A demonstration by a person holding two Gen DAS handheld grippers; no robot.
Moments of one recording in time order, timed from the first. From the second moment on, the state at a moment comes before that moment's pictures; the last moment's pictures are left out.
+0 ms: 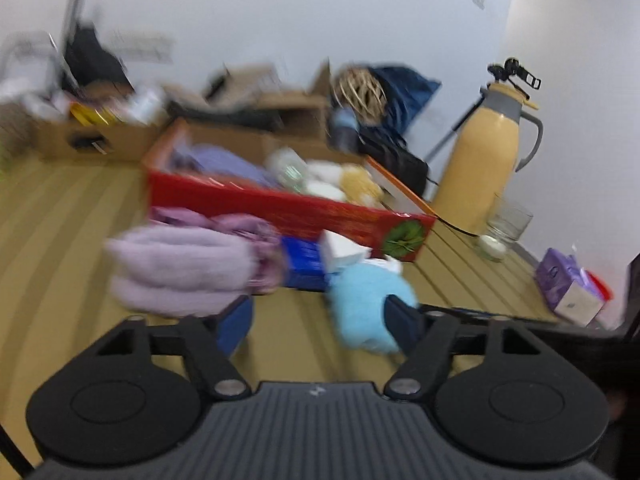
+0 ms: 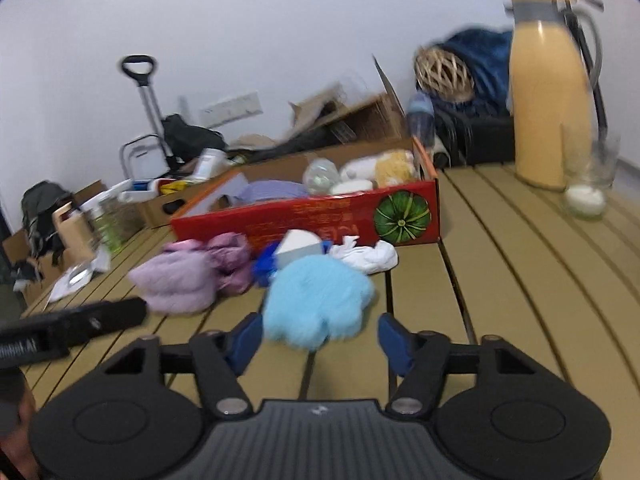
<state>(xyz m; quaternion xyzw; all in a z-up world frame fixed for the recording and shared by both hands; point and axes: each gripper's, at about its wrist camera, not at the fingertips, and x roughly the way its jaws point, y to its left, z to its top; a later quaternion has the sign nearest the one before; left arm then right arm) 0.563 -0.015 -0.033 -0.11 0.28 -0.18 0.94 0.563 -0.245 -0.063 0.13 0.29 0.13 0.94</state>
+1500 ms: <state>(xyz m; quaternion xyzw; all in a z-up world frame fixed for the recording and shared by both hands) 0.571 -0.044 -0.003 -0.19 0.32 -0.30 0.88 0.508 -0.271 -0.019 0.15 0.23 0.15 0.95</state>
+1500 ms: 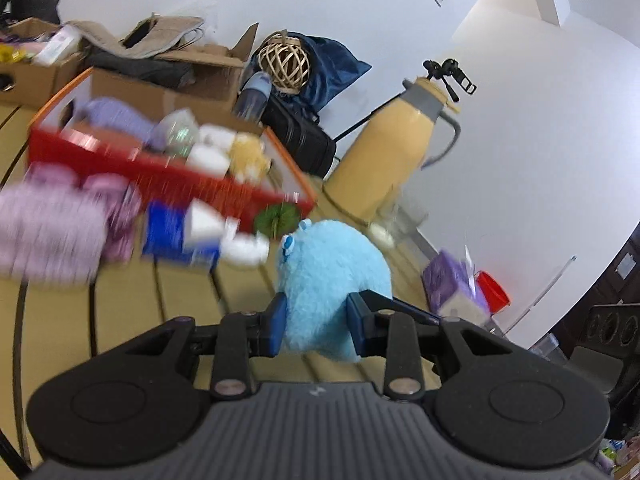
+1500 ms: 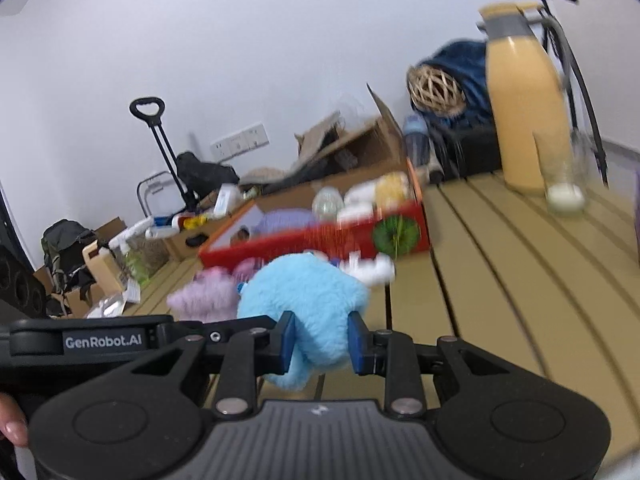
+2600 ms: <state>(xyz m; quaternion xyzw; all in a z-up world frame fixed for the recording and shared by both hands) 0.691 -0.023 0.061 -0.12 0.32 -0.22 0.91 0.649 -0.283 0.064 0.04 0.24 0.11 0.96</state>
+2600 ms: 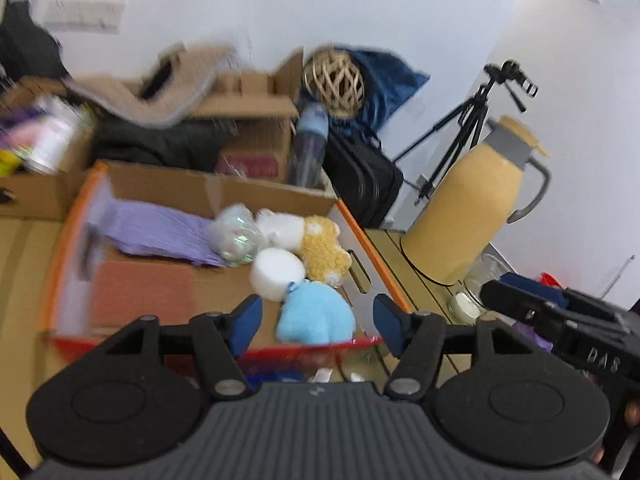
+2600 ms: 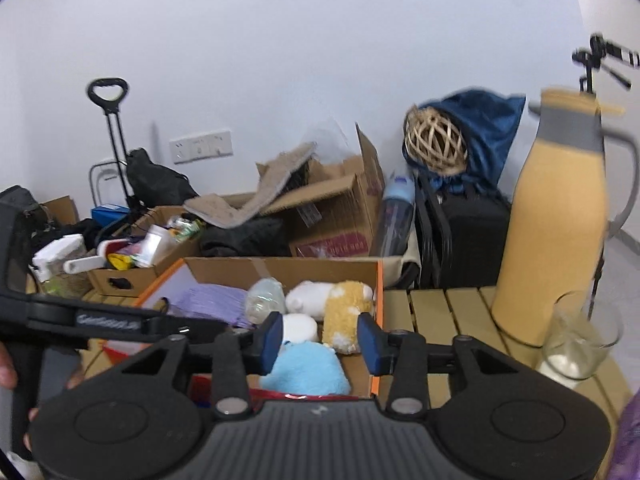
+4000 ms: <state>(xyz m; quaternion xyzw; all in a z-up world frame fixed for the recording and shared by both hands) 0.234 0.084 -0.003 -0.01 0.17 -0.02 0.98 0.246 -0.235 -0.015 0.02 0.23 0.16 0.96</state>
